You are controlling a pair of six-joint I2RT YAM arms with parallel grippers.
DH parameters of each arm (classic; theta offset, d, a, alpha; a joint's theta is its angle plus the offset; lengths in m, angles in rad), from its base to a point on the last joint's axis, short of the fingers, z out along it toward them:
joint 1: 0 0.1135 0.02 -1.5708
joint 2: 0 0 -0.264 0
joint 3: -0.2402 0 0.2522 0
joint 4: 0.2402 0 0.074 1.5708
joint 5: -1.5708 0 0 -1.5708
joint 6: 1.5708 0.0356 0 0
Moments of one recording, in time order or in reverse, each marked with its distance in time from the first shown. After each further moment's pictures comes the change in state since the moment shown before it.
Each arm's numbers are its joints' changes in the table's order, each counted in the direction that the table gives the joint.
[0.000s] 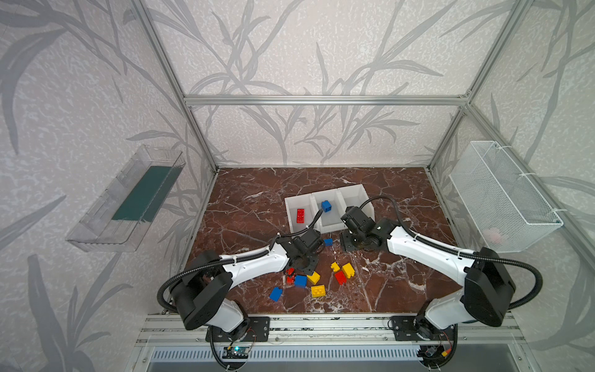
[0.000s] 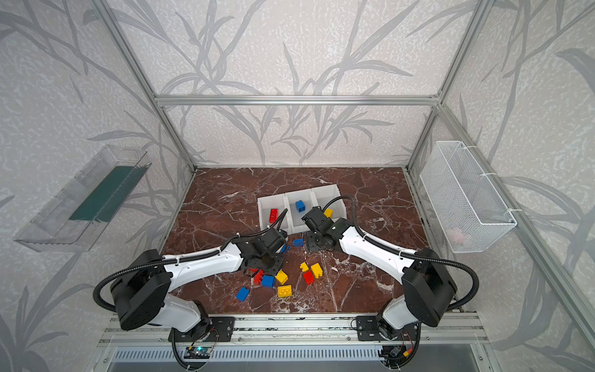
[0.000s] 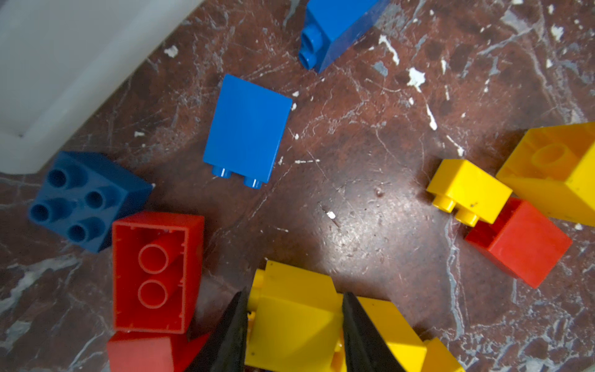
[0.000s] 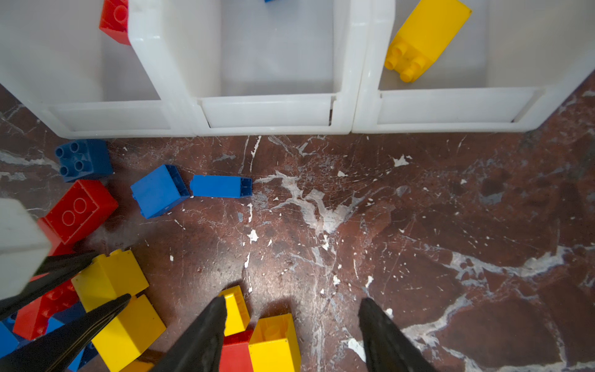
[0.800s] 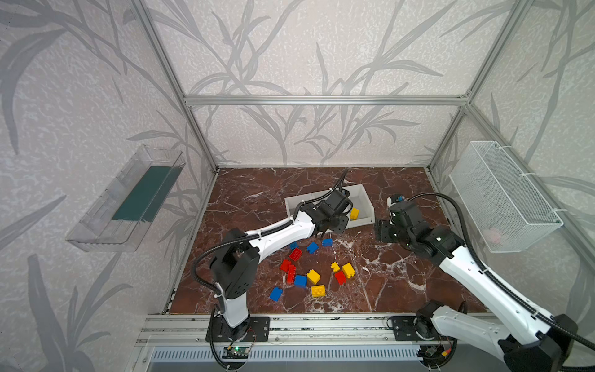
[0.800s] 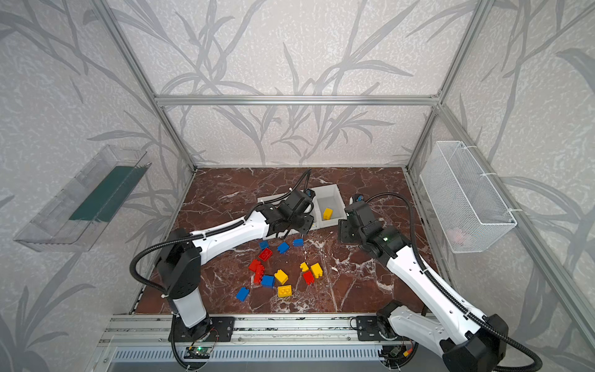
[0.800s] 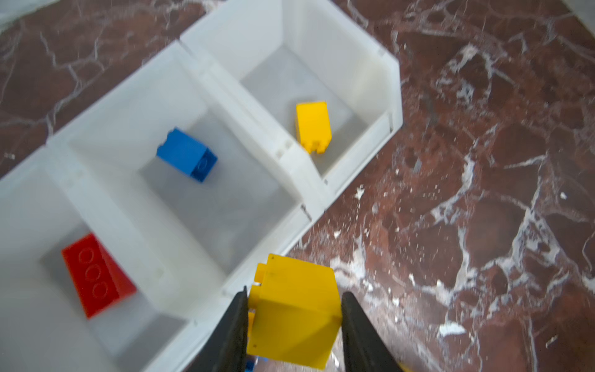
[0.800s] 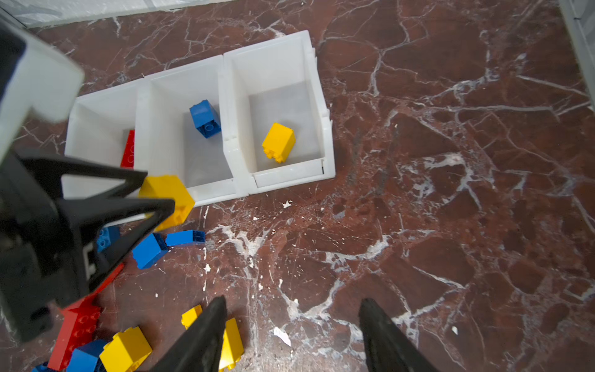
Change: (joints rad) left arm 0.038 0.386 -0.706 -0.020 0.067 0.138; right arm -0.233 -0.463 0.076 0.126 -0.078 -0.081
